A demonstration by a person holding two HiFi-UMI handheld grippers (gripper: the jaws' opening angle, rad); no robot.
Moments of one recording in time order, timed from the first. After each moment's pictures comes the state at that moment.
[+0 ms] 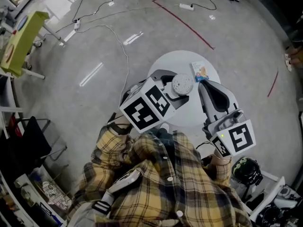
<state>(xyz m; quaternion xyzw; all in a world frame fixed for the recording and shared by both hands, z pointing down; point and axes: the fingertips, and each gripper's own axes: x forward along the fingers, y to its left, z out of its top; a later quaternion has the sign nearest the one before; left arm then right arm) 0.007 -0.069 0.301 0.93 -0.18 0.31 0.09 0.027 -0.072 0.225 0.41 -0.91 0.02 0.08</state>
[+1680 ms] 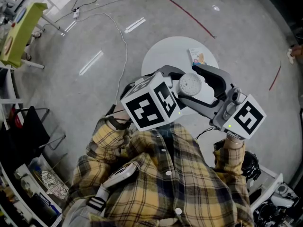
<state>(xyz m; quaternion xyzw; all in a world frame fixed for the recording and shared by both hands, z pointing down) 0.051 -0.024 0.308 0.93 -0.12 0.34 0.09 0.010 -0.029 0.243 0.15 -0.98 0.03 0.13</state>
